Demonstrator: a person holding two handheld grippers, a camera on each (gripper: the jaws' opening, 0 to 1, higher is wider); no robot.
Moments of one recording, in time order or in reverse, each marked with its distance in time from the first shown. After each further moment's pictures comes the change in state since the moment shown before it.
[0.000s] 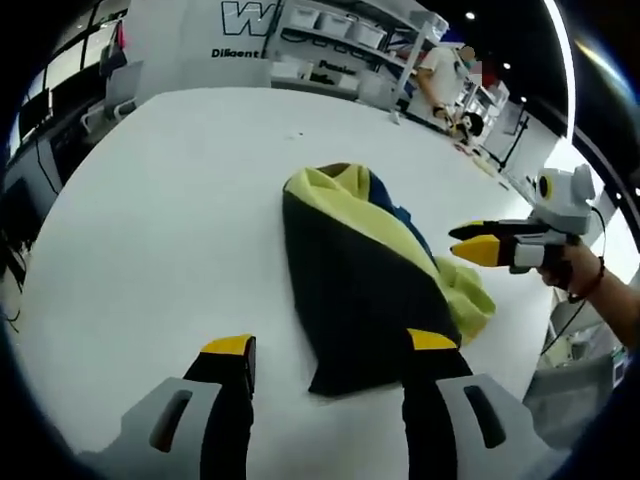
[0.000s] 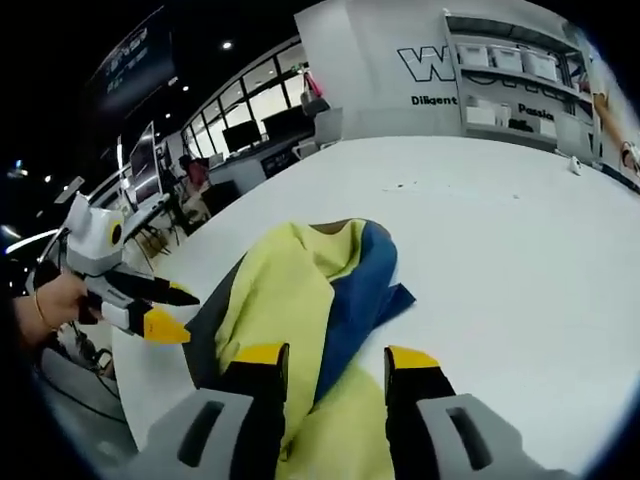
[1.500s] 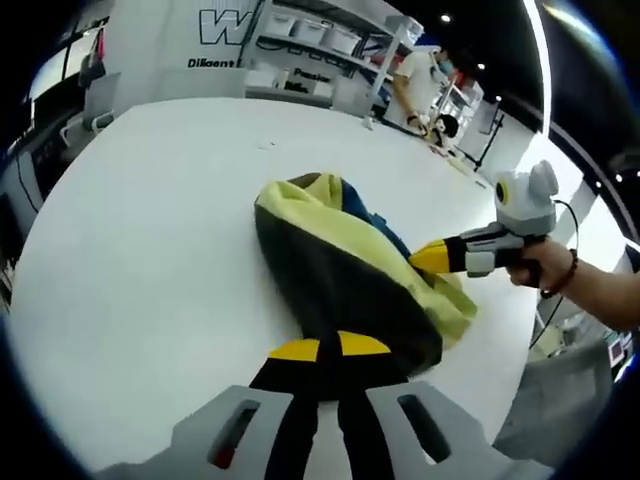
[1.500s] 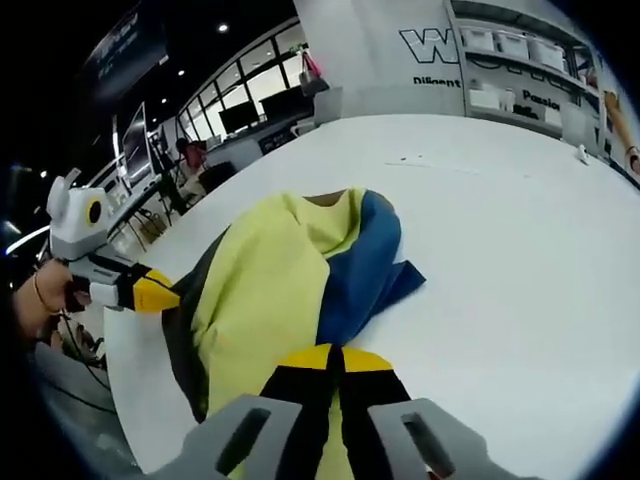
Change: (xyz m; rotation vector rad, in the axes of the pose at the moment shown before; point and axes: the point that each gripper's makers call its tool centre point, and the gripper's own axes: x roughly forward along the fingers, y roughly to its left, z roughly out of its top) left arm -0.003 -0.016 0.009 0.065 -0.057 -0.102; right arm 0.013 -0.001 -0.016 -0.023 0.071 0.008
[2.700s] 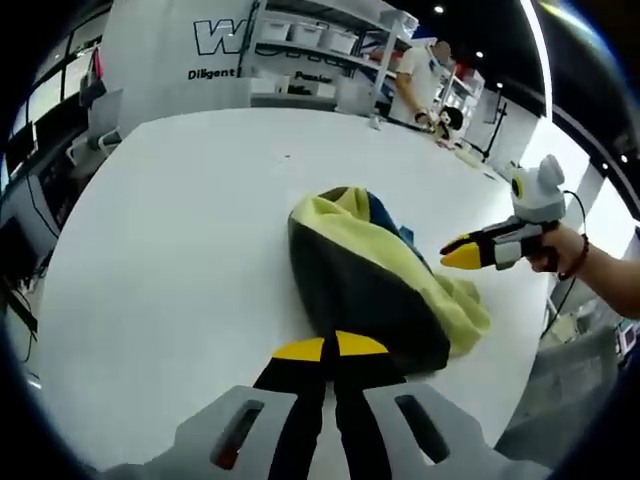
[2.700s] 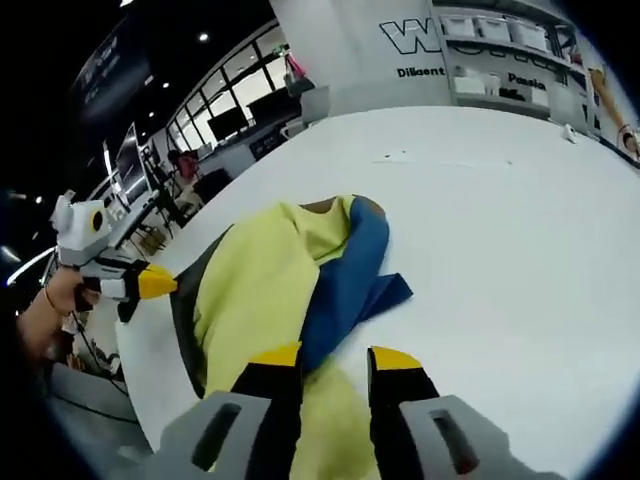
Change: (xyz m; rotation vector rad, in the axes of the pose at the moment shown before) left arm -0.019 0.022 0.014 0.049 0.008 0.065; right arm -0.012 0.003 -0.005 0.080 0.041 0.011
